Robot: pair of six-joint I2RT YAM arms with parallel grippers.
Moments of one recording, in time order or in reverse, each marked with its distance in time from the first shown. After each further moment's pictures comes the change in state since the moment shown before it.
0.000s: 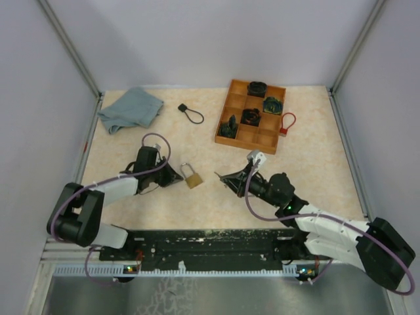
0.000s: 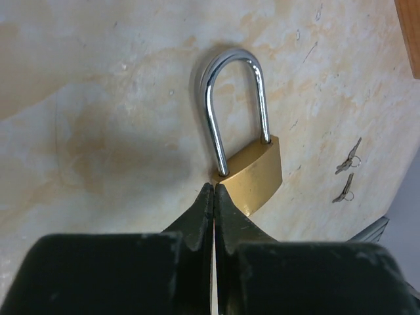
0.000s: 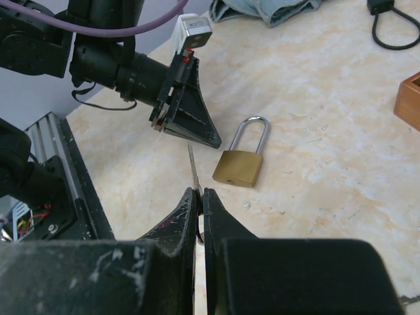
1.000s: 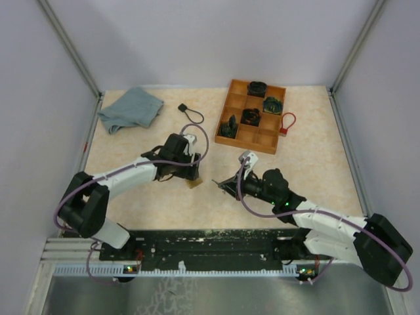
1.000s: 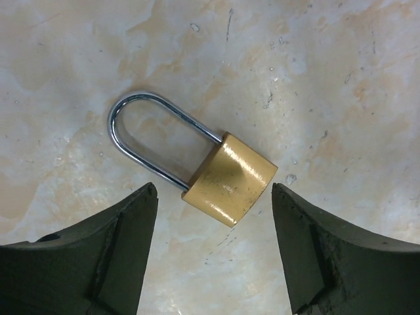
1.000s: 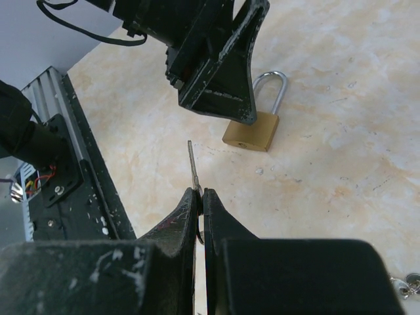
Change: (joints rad) left arm -0.277 0.072 0.336 -0.356 -0.275 0.535; right arm 0.000 0.066 0.067 -0.157 -0.101 -0.004
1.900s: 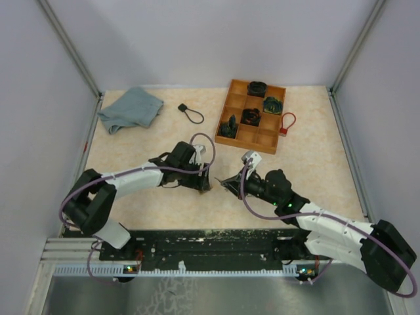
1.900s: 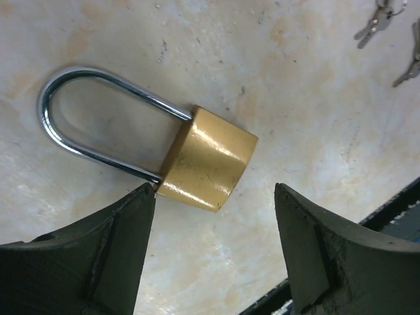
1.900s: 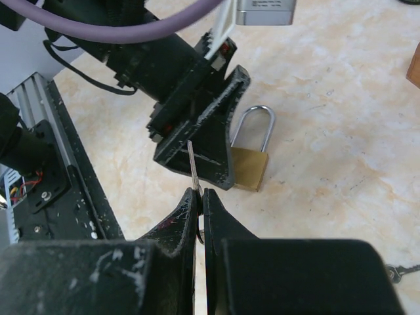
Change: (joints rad) left arm -0.083 0.073 -0.025 0.041 0.175 -0.084; right arm 0.000 -0.068 0.000 -0.050 0.046 -0.035
